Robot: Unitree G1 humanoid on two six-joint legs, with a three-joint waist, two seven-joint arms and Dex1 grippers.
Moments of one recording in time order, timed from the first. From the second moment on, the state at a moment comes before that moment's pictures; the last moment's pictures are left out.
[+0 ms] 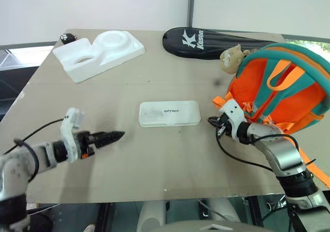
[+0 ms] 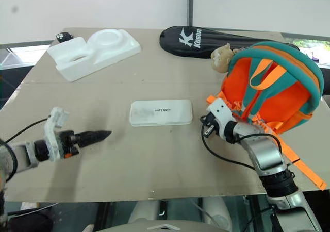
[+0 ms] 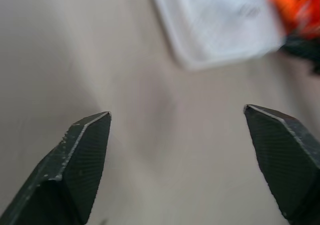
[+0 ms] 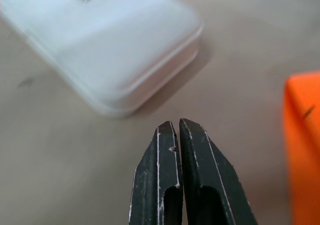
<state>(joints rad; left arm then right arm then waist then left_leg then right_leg) -0.18 0.85 0.52 -0.07 -0.91 1.36 -0.78 -0.39 -0.43 0.20 -0.17 0.18 0.65 0.60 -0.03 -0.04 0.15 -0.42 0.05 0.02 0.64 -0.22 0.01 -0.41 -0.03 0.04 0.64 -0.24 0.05</state>
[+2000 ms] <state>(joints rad) -0.49 0.46 0.47 0.17 -0.95 1.31 -0.63 0.00 -0.51 -0.76 -0.97 0.93 1.24 0.20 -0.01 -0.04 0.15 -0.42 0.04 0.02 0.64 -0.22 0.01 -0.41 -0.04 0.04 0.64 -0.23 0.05</state>
